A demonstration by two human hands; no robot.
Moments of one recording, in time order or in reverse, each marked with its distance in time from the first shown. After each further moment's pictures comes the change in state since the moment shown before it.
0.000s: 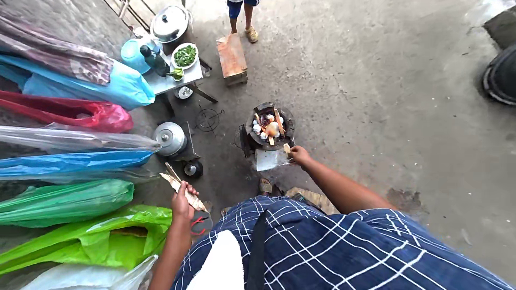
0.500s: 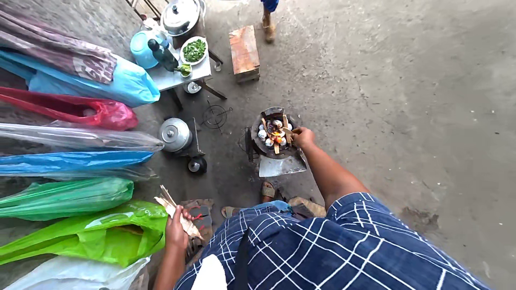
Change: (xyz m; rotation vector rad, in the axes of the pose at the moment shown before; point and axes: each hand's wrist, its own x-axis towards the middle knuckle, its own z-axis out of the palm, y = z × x) left_hand -0.038 -0.018 -0.011 0.085 0.197 -0.001; right_hand 0.091 -0.086 -0.026 -0.398 0.170 -0.233
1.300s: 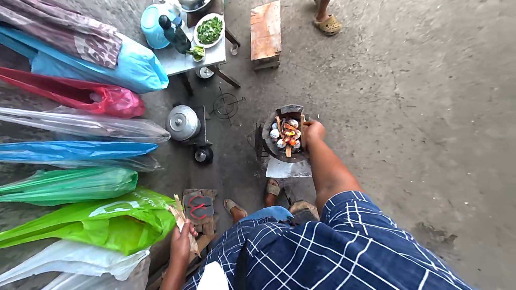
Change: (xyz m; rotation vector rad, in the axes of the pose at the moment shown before) left_hand -0.019 -0.035 -0.023 0.327 0.047 0.018; right_hand 0.056 -0.032 0.025 -0.073 0.020 0.071
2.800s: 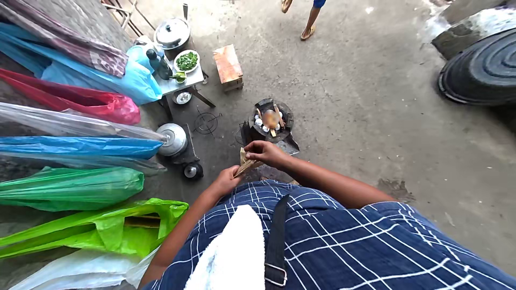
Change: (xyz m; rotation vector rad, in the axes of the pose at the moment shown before) left_hand 0.037 0.064 0.024 0.739 -1.121 0.672; right_hand -0.369 -0.063 0.035 0.379 -0.446 -0.604
